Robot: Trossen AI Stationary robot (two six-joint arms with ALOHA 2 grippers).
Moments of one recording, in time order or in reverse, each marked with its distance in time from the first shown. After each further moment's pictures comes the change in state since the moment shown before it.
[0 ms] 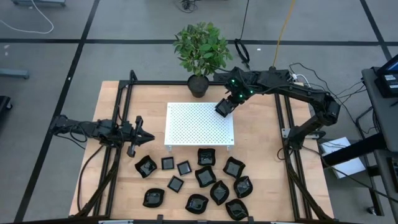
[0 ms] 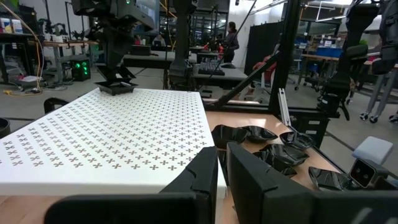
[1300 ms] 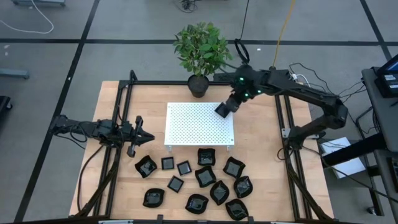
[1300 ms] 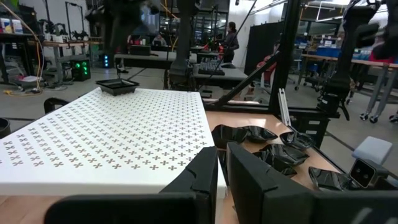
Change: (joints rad) left arm 0.000 0.000 0.000 0.000 0.000 0.000; right arm 0.025 -0.120 -0.002 0.053 -0.005 -0.066
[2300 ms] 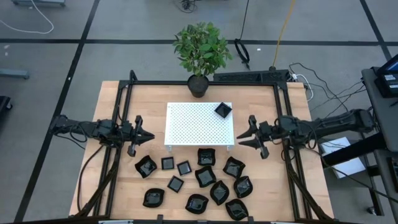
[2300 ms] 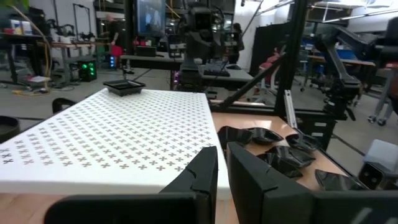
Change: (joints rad) left arm 0.000 0.000 0.000 0.002 -0.026 0.000; right arm 0.525 -0.698 -1.120 1.363 0.007 -0.144
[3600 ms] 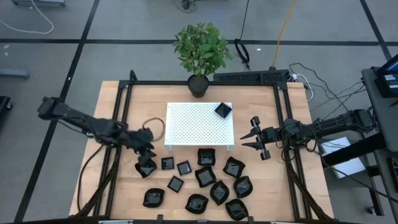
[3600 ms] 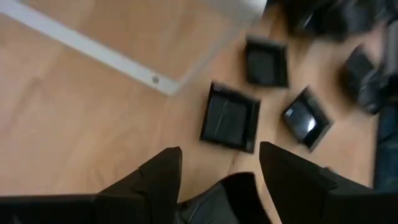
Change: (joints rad) left arm -0.105 0.827 0.483 -0.592 0.101 -0.688; right arm 0.005 -0.002 -0.168 0.286 -0.002 -0.215
